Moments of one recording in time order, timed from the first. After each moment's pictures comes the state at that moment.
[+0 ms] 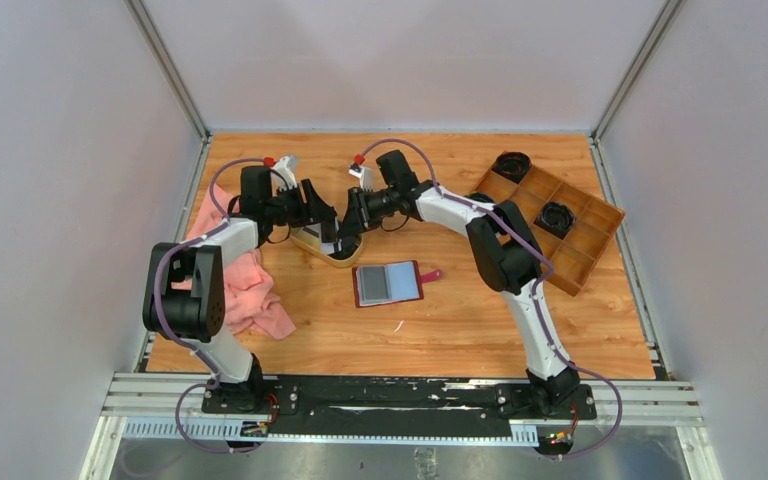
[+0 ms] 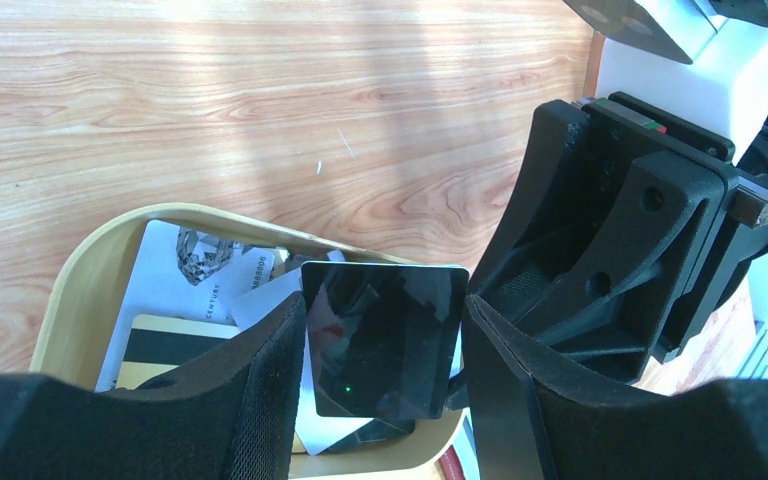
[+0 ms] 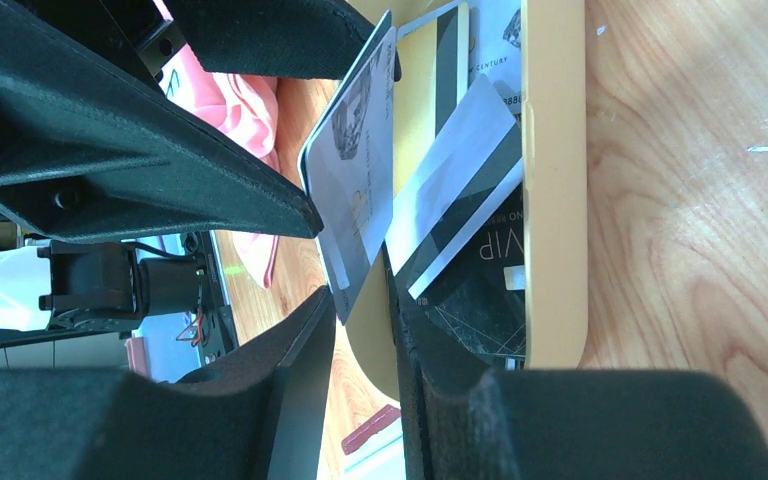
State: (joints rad) left arm -0.05 1.64 0.90 0.14 0.62 -0.37; right arm 0.63 2.31 1.77 -0.13 -0.89 0.42
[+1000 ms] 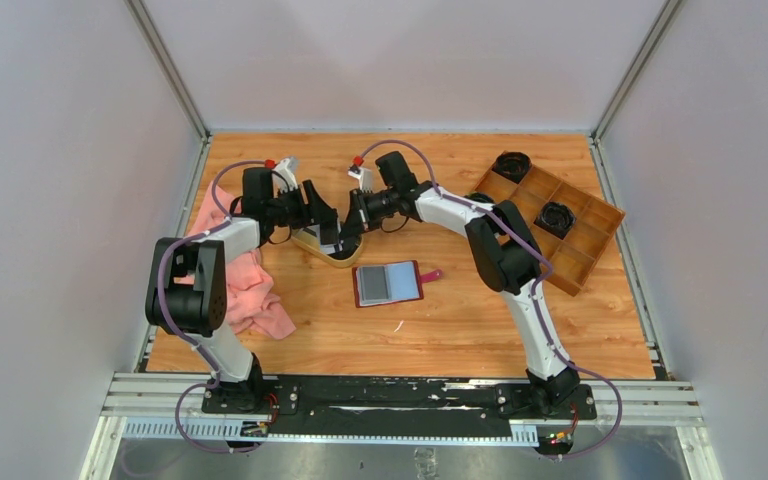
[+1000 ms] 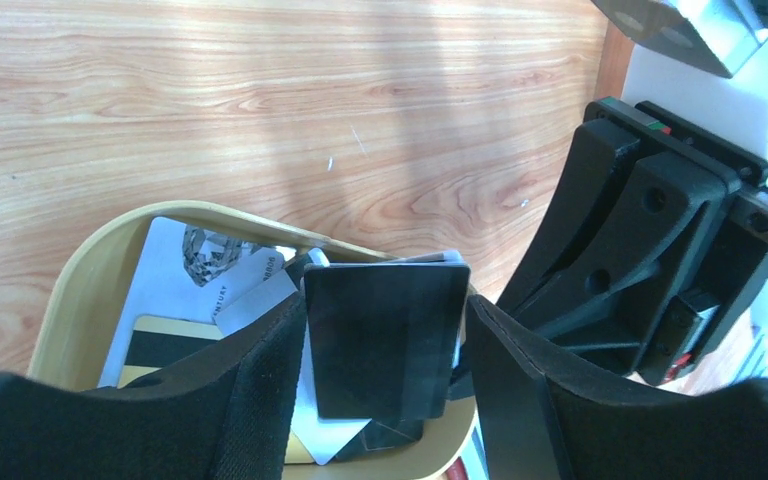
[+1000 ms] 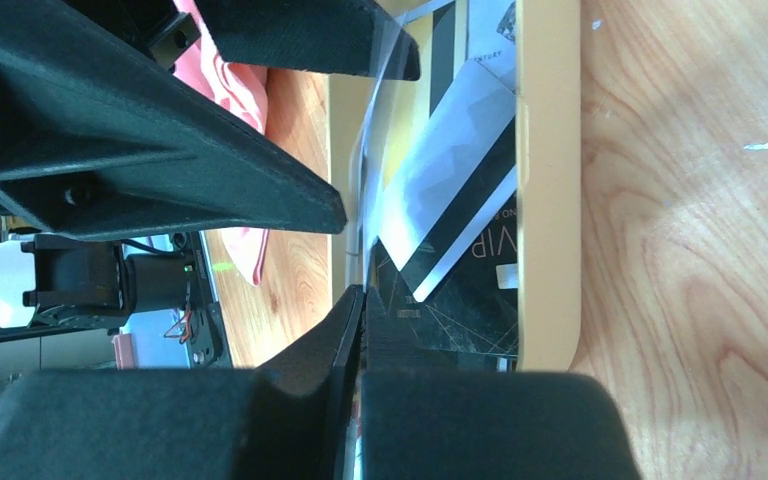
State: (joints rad) left arm -0.05 1.68 0.91 0.16 0.61 -0.38; right arm 0.63 2.31 1.77 -0.14 -0.88 0.40
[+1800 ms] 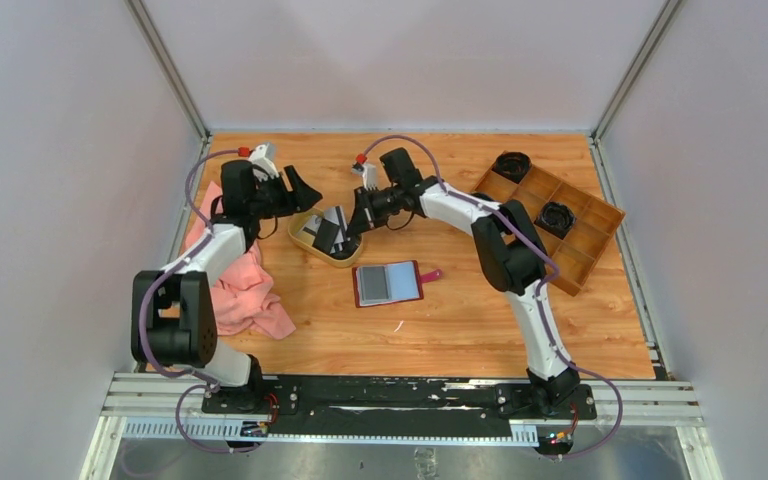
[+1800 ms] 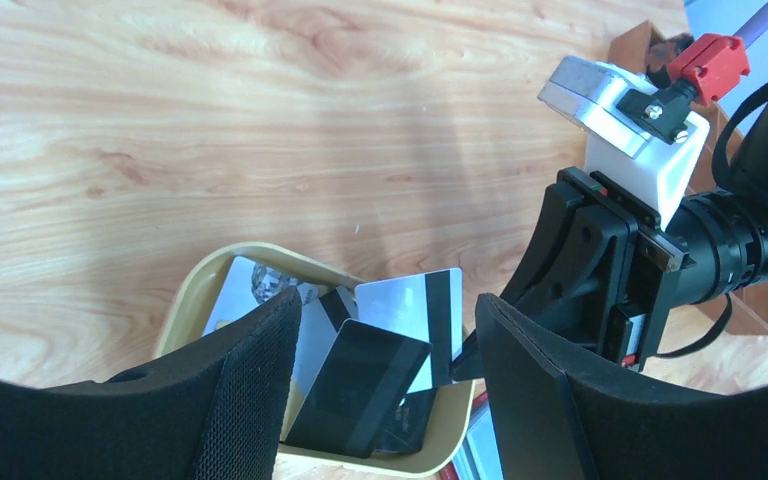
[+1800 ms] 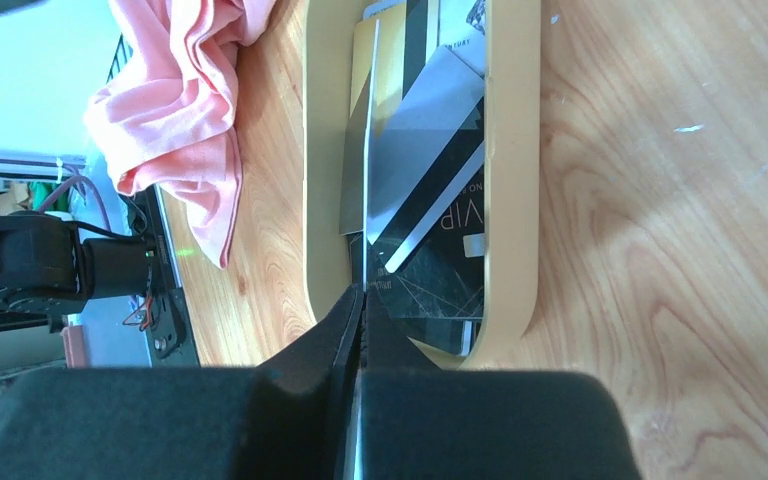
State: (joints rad) left arm -0.01 1.52 0.89 0.16 0.51 -0.39; right arm 0.62 2.29 1.77 -0.22 -0.85 0.29
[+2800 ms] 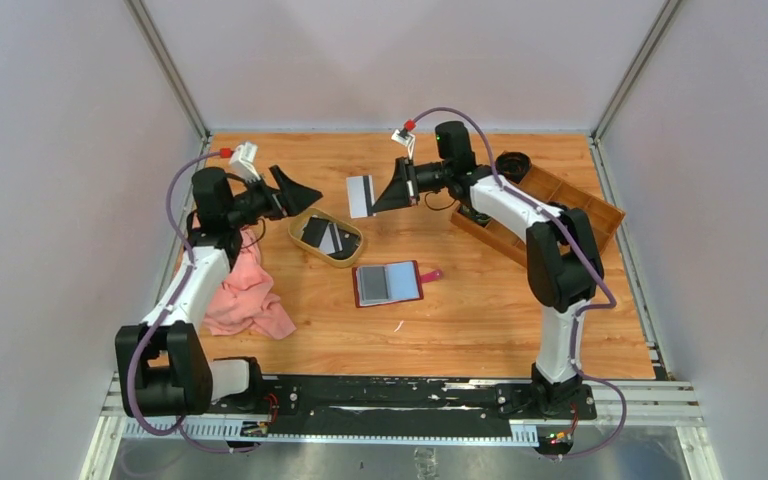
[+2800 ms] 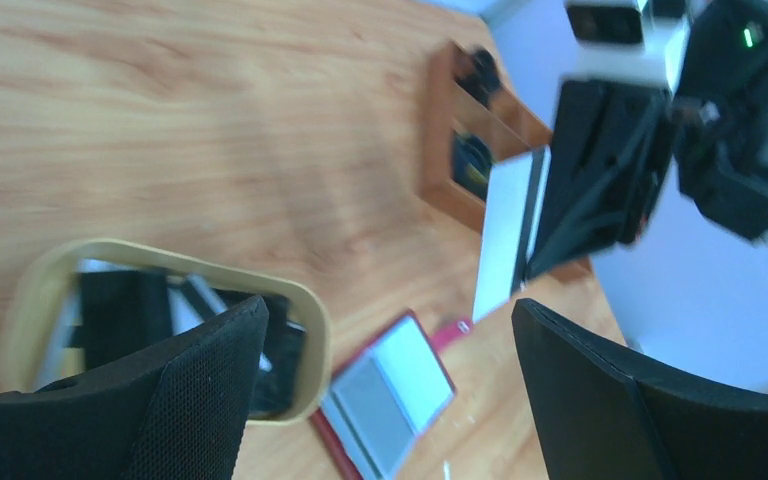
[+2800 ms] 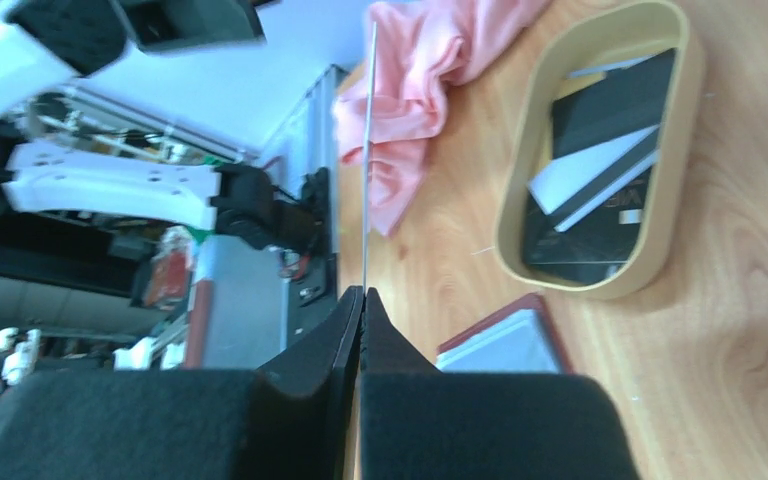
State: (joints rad) left arm 0.08 1.24 0.81 0.17 0.74 -0.54; right arm 0.47 1.97 1.53 -0.04 -1.17 0.38
